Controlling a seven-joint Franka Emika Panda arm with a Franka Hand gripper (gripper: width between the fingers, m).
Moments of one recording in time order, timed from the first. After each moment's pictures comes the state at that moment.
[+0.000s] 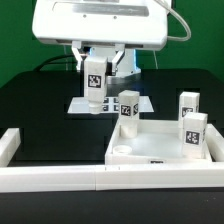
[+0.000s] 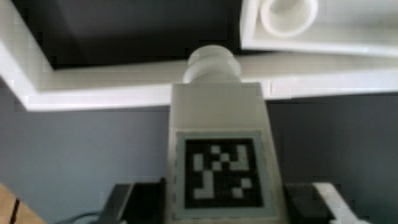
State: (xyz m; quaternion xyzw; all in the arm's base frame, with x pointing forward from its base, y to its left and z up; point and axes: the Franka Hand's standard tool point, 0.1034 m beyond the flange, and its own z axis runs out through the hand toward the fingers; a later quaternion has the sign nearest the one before) arm 0.586 -0.047 0.150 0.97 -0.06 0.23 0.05
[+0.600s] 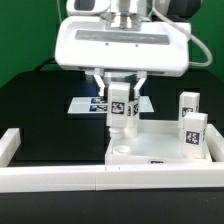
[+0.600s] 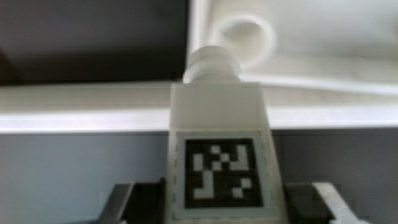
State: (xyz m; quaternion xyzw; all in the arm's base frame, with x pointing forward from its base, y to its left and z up) arm 0.605 -0.008 0.117 0.97 -0.04 0.25 0.04
